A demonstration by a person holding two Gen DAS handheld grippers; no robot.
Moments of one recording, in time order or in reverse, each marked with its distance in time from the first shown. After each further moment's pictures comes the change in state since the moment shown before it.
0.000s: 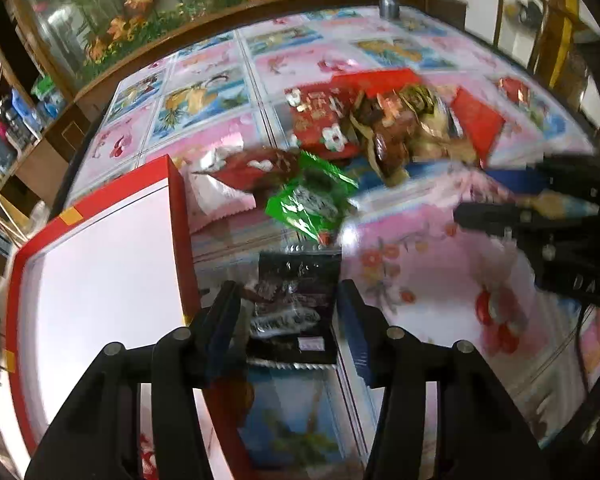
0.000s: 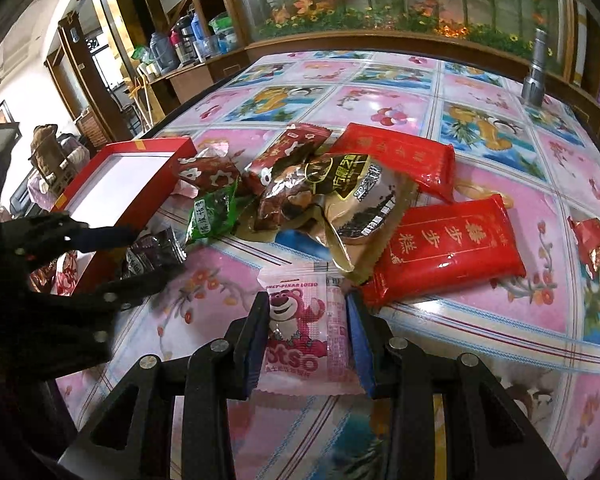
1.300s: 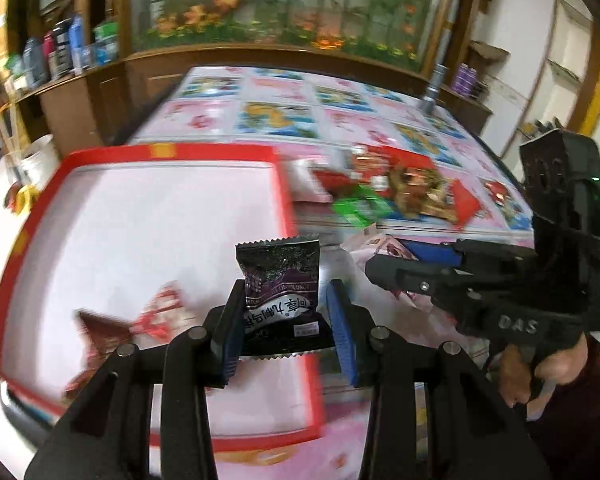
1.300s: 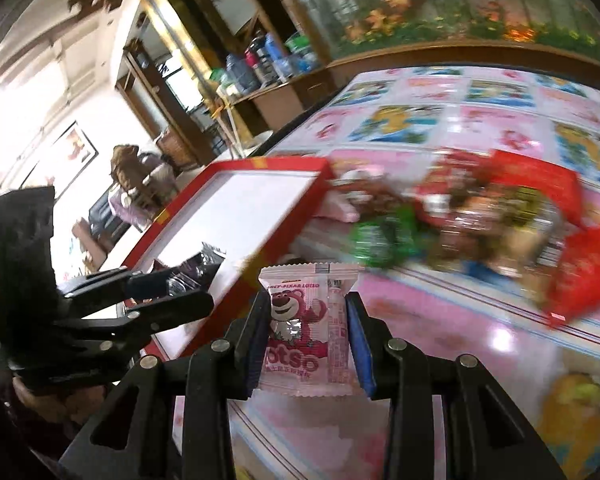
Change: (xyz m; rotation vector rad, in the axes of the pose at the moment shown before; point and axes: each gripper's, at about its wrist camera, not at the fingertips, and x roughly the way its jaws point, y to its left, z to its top) left arm -0.073 0.077 -0.070 -0.349 -0.179 -0.089; right arm 0.003 0.093 0.014 -0.029 -0.066 0.368
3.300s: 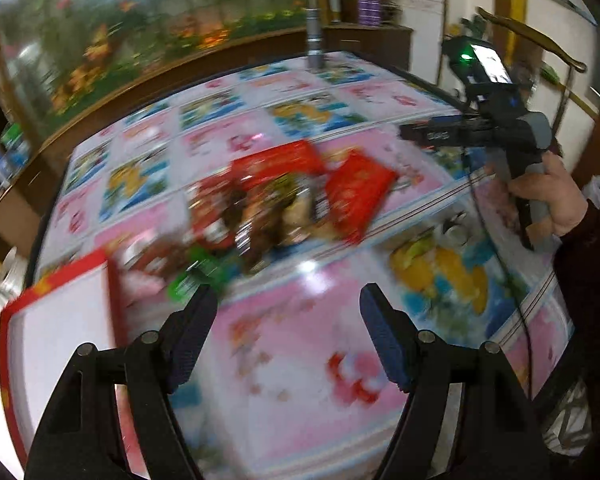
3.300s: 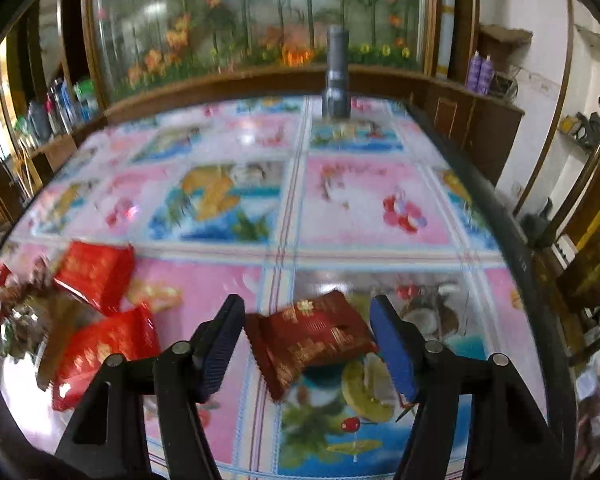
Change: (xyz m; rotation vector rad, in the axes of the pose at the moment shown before) left arm 0.053 -0.184 0.039 0.469 0.062 -0.072; right arm -0.130 -0.242 0.010 0.232 -0.097 -0.777
